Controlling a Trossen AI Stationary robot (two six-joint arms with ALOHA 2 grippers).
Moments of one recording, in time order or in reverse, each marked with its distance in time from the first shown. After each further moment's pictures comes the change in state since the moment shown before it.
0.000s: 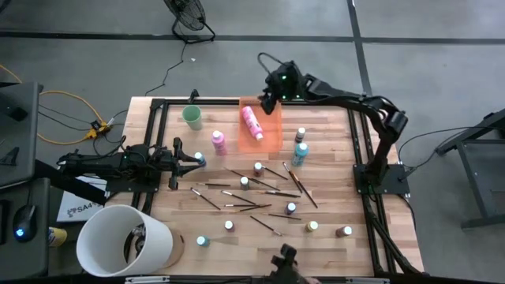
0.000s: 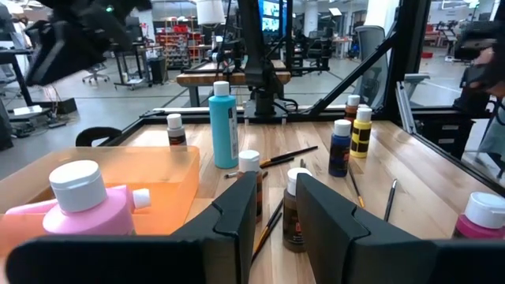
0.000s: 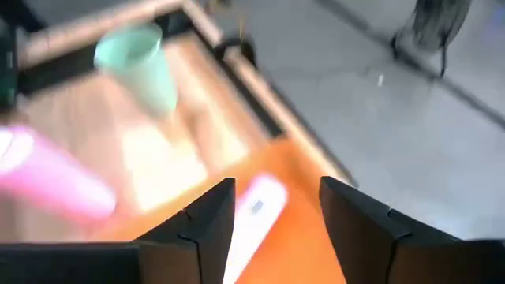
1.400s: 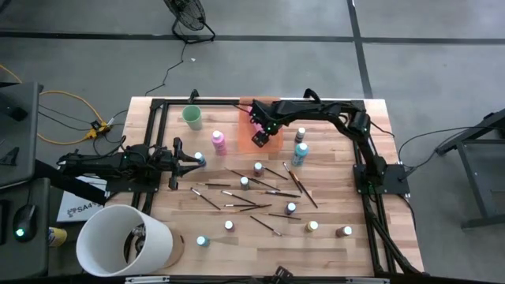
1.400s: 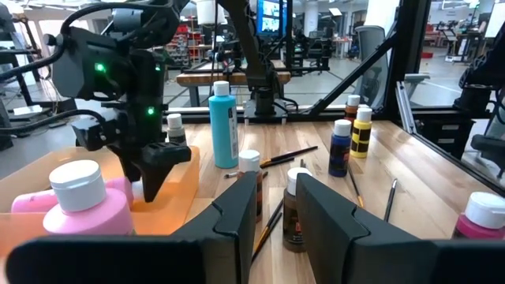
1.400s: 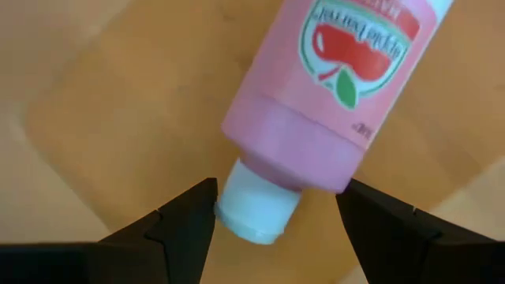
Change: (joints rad) left arm 0.000 0.000 0.000 -0.001 0.000 0.000; right arm 0.162 0.358 0.133 -0.420 0.138 0.265
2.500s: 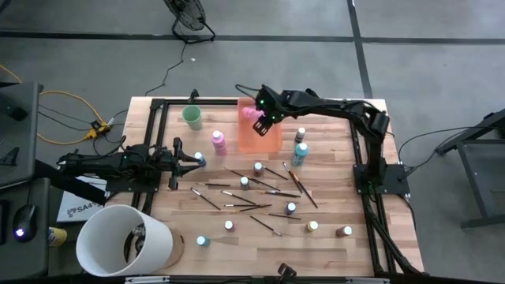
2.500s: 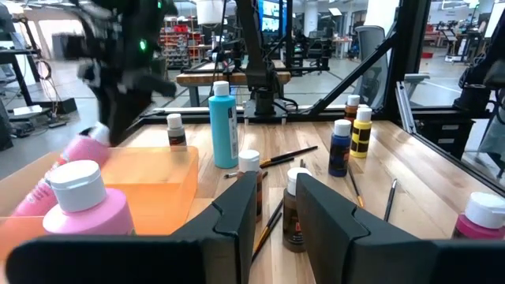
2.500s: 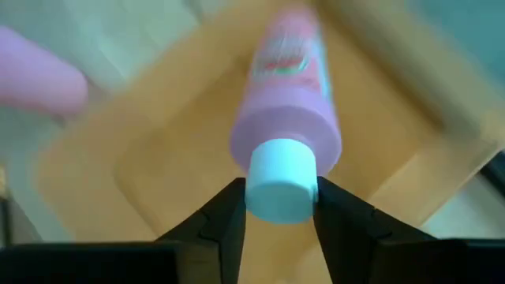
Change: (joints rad) left arm 0.000 0.000 0.000 0.000 0.000 0.000; right arm -0.003 -0.222 -0.002 0.036 0.077 -0.041
